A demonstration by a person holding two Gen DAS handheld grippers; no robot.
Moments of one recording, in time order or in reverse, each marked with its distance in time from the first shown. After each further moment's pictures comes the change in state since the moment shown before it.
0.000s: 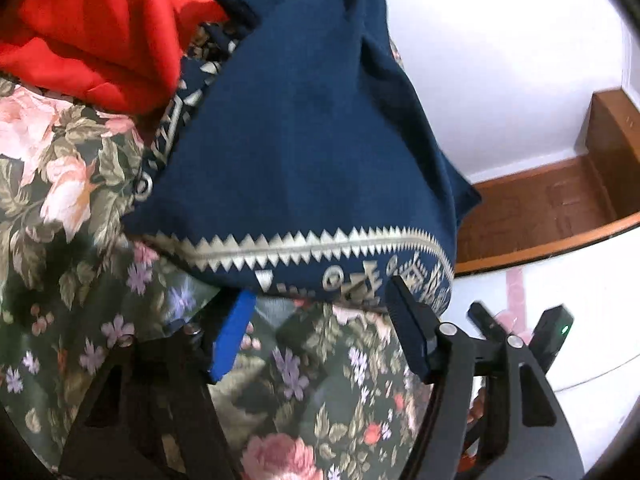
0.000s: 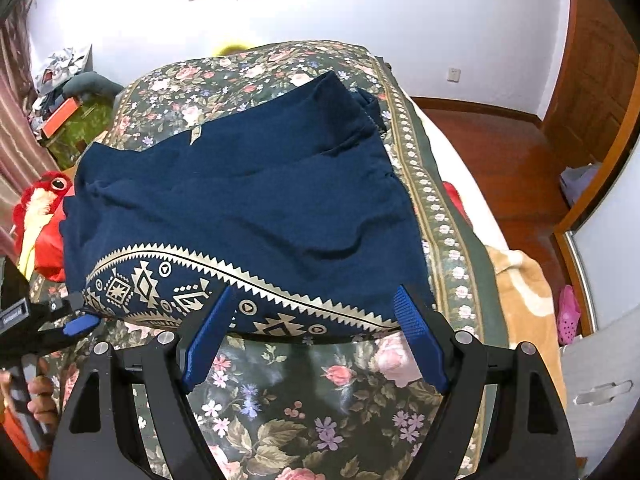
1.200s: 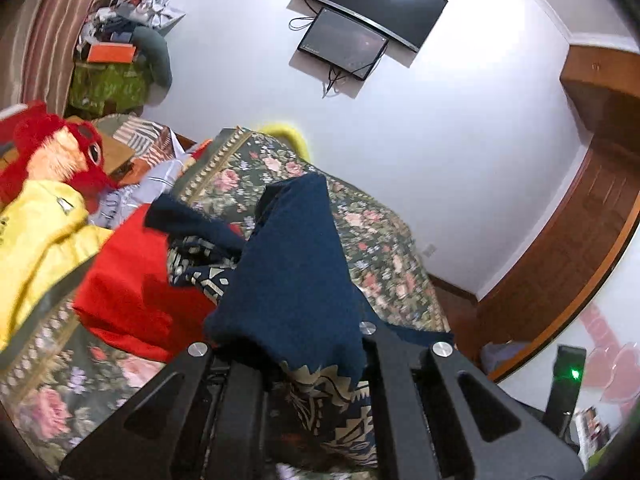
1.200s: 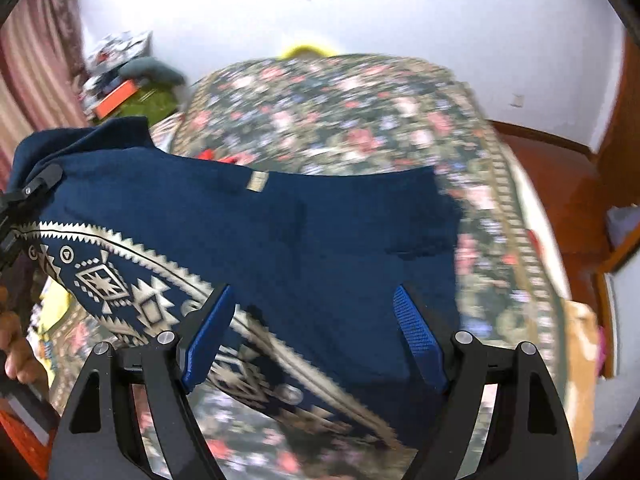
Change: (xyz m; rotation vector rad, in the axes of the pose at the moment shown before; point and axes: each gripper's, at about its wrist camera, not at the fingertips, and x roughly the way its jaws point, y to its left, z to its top) left arm -0.112 -0.167 0.009 0.379 -0.601 0.296; right arm -0.001 0.115 0.018 -0.150 0.032 0.195
